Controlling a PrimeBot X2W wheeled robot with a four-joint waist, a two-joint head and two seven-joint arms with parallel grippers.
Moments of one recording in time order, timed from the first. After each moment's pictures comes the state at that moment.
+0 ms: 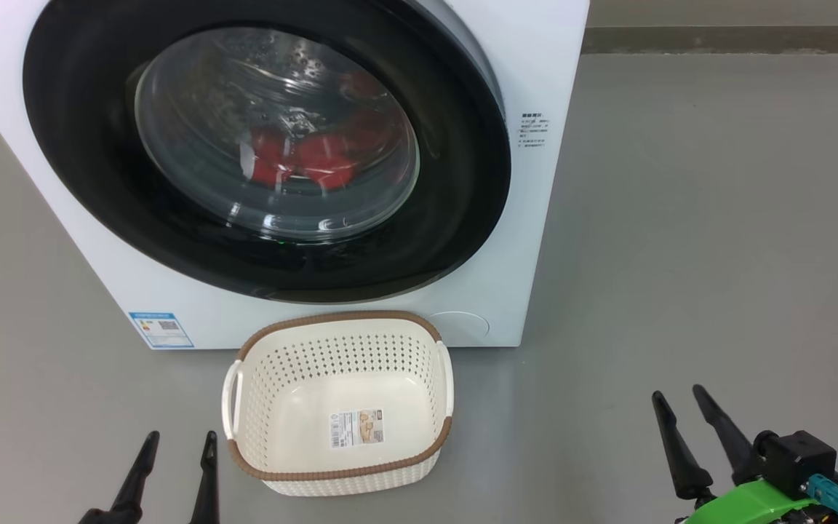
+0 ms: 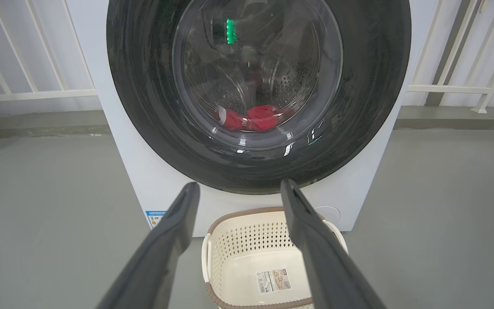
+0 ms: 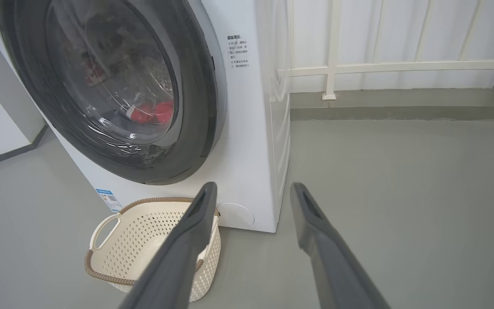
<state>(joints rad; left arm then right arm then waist) 0.06 0.05 -0.03 0.17 -0.12 -0.11 -0.25 -0.02 -0.14 0.02 0.26 0.25 0.13 -0.25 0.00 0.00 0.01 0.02</state>
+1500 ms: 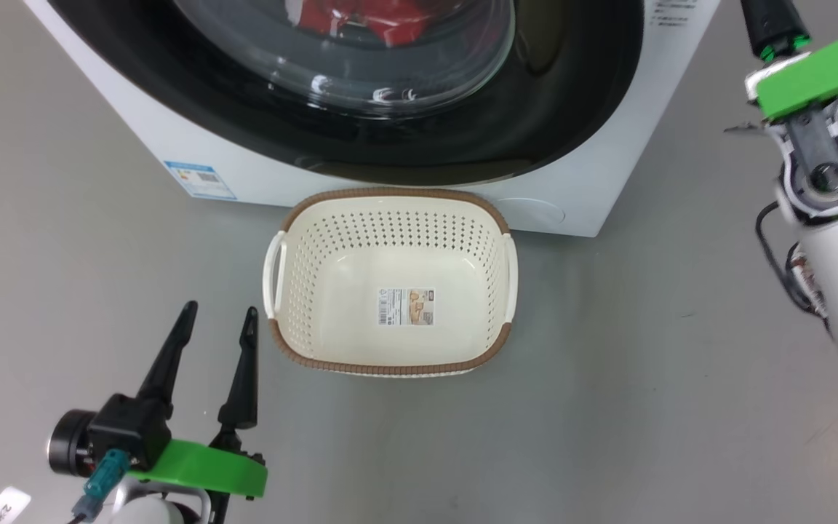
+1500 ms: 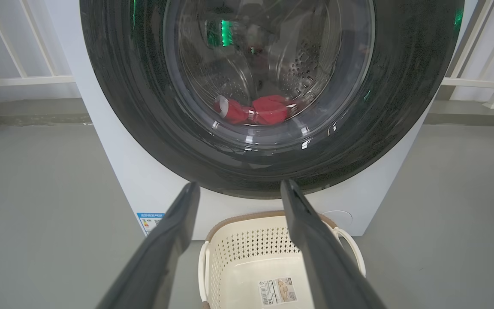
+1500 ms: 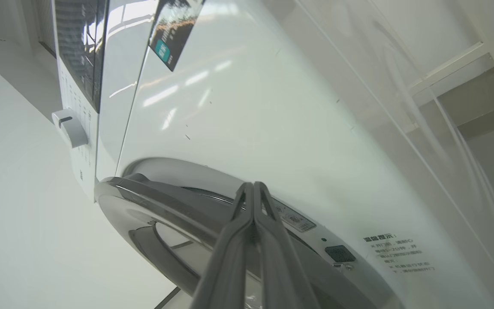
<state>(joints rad) -0.18 0.03 -0.12 0.16 -0.14 -0.13 -0.25 -0.99 -0.37 0.36 0.52 1.30 0.13 -0.10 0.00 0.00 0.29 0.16</state>
